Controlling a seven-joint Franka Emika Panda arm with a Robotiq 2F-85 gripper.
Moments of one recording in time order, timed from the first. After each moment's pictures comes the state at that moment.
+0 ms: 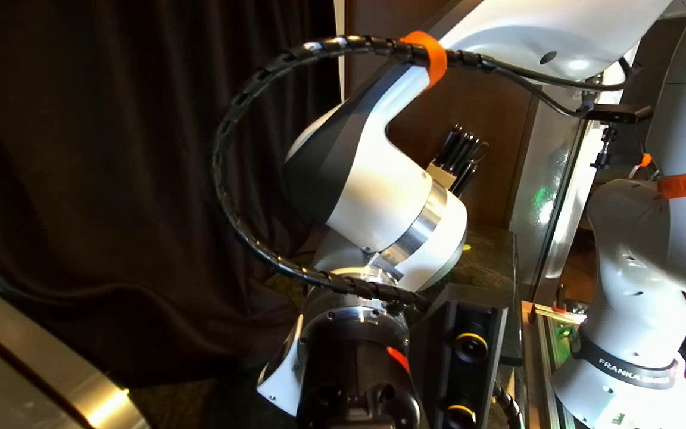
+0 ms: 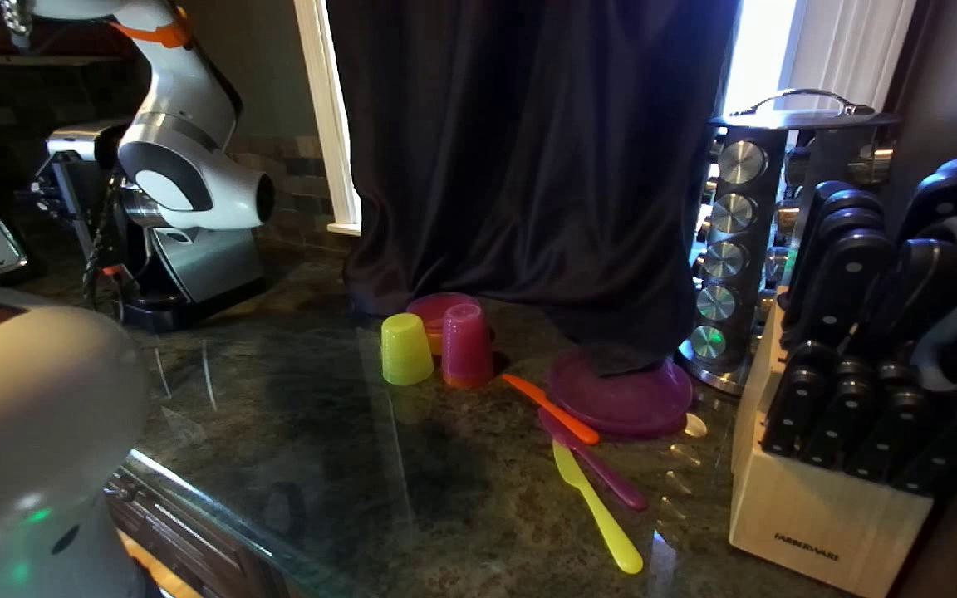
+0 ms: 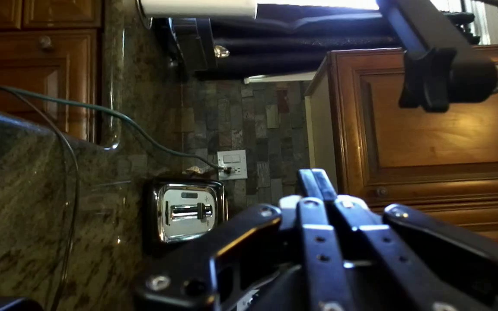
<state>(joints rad) 0.38 0.04 0.35 -2.40 1.77 1.73 -0.87</state>
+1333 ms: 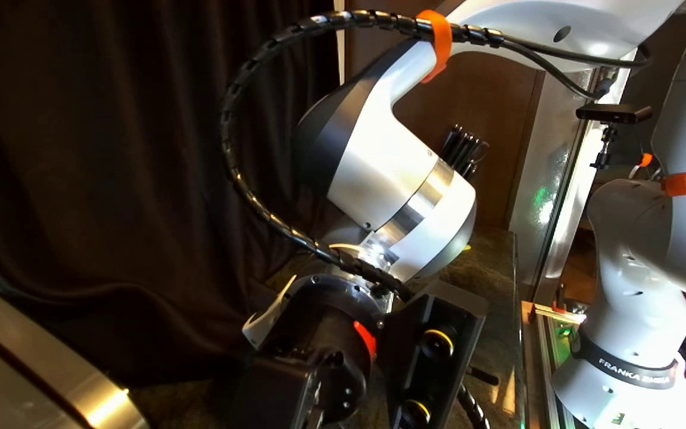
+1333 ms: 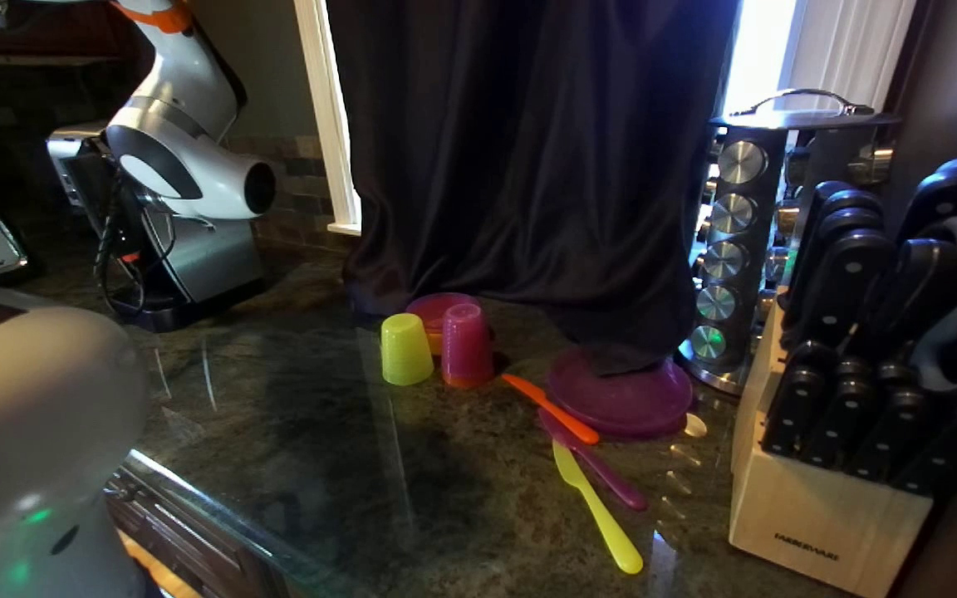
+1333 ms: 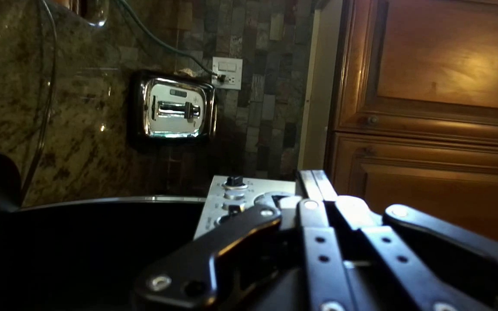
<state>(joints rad) 0.37 0.00 0.36 -2.40 1.96 1.89 -1.02</state>
